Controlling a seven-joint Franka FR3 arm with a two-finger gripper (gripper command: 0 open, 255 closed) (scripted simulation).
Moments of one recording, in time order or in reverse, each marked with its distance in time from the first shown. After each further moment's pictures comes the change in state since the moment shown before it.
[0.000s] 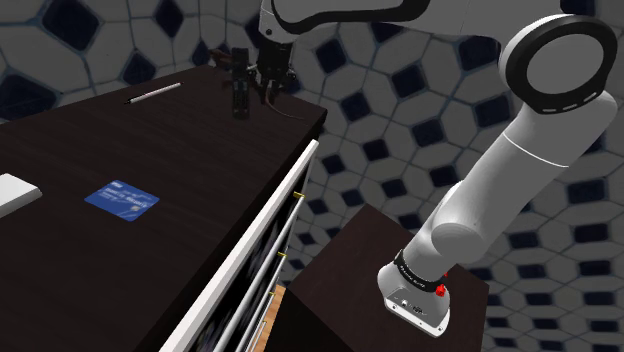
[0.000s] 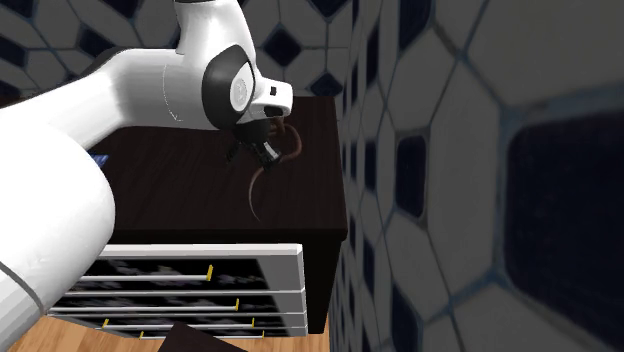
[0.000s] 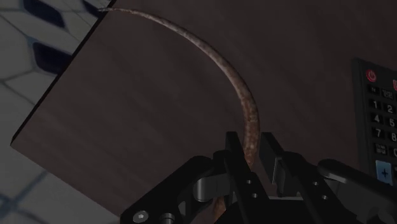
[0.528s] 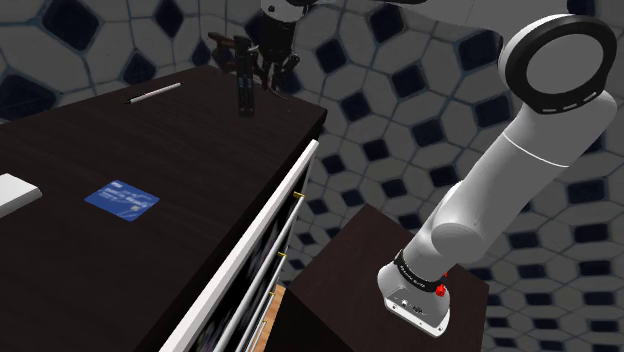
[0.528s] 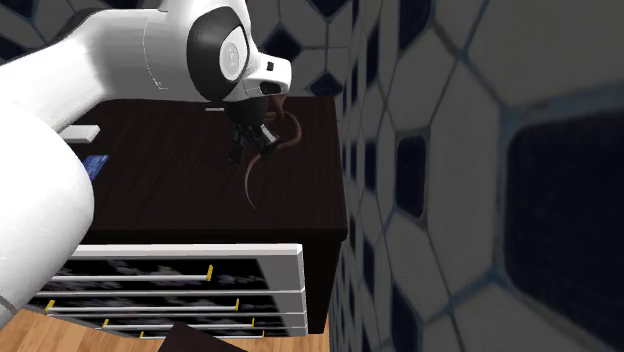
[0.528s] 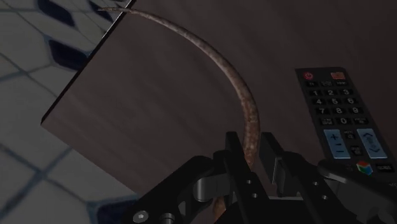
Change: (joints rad) arm 0.000 0.001 0.000 0.110 0.002 -0.109 -0.007
